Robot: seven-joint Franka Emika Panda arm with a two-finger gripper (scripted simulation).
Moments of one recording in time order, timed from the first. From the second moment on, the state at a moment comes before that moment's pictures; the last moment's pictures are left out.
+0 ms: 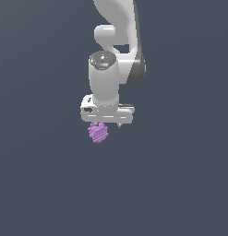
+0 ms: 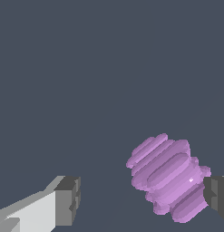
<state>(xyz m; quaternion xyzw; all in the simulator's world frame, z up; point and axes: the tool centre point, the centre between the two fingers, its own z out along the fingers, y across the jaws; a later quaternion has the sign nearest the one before) 0.000 -0.025 0.177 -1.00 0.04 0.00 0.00</state>
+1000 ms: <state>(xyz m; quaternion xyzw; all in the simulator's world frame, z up) 0.009 -0.031 0.198 -1.00 0.06 -0.02 0.01</state>
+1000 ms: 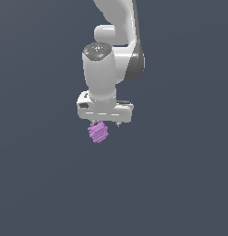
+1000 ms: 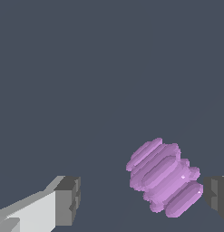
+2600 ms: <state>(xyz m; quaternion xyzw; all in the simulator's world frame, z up) -0.032 -0.075 0.151 -0.91 0.42 0.00 0.00</state>
